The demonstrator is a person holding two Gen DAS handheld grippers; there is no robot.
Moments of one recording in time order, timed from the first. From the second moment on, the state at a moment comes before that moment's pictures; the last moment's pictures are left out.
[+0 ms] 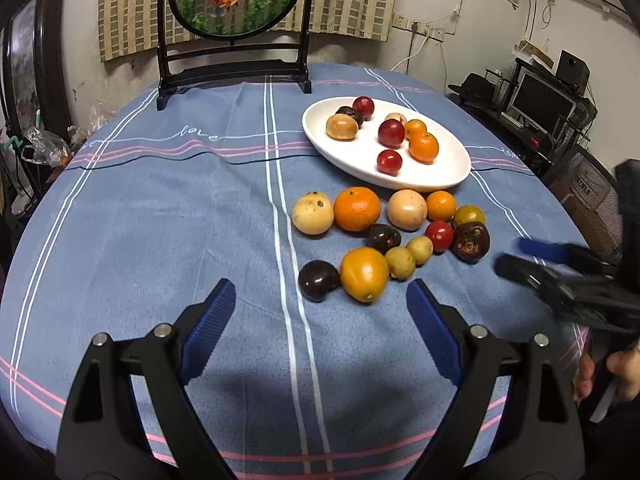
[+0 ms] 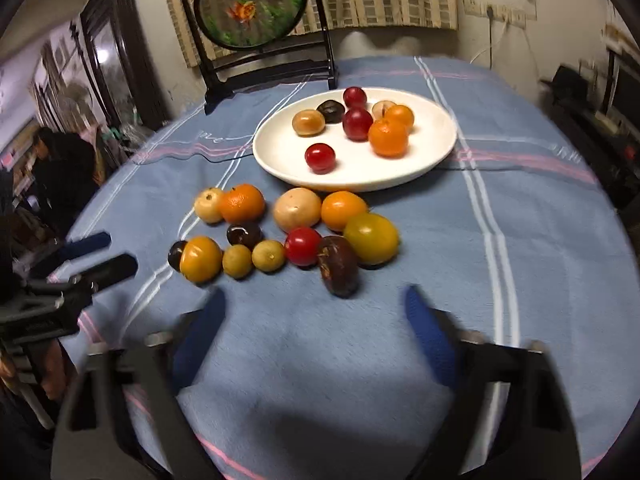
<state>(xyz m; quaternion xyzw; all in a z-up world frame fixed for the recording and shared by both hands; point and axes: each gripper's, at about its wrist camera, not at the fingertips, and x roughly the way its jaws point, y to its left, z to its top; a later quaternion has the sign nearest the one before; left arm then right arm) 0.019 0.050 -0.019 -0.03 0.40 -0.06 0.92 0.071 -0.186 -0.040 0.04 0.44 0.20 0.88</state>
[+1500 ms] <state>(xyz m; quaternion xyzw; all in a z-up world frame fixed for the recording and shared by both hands) 0.066 0.052 -0.063 -0.03 0.45 -0.10 0.89 0.057 -0.186 -0.061 0.03 0.47 0.22 0.85</state>
